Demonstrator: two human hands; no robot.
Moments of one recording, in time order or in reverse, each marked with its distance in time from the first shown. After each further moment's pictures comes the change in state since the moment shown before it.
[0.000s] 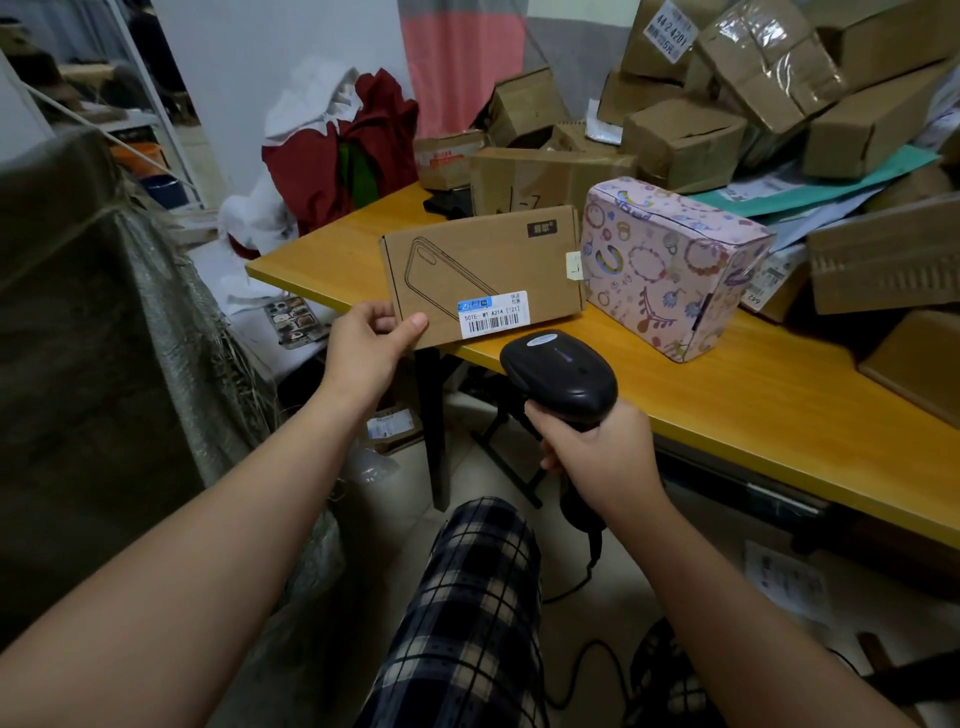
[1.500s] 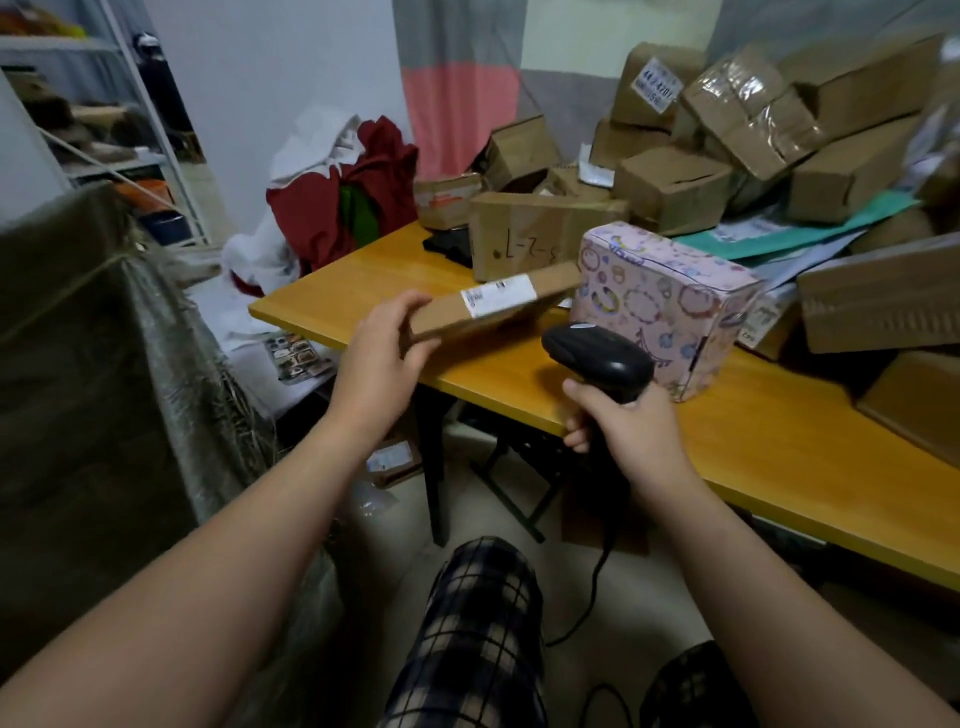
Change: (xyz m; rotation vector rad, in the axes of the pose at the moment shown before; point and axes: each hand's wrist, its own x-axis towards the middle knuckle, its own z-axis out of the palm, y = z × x) left_hand 0.015 0.023 0.003 0.409 0.006 0.545; right_hand 0.055 -0.011 -0.020 0.208 -0.001 0.098
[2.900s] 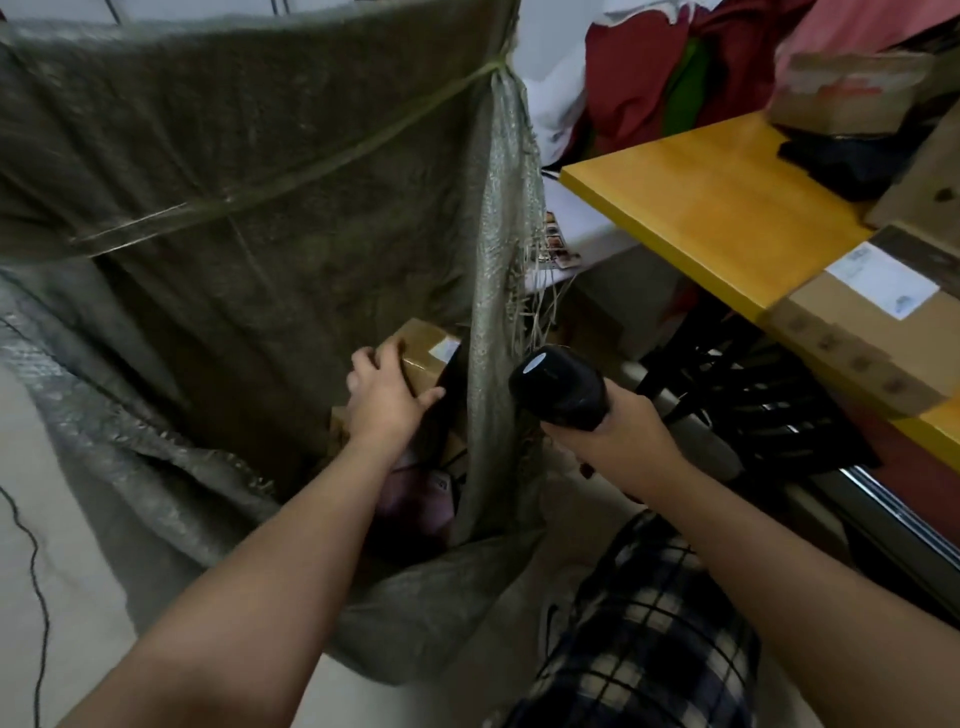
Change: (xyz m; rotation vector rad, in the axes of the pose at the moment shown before) left_hand -0.170 -0.238 -0.127 0.337 0.040 -0.964; right_hand -0.020 0.092 0.244 -0.574 -0.725 -0.132
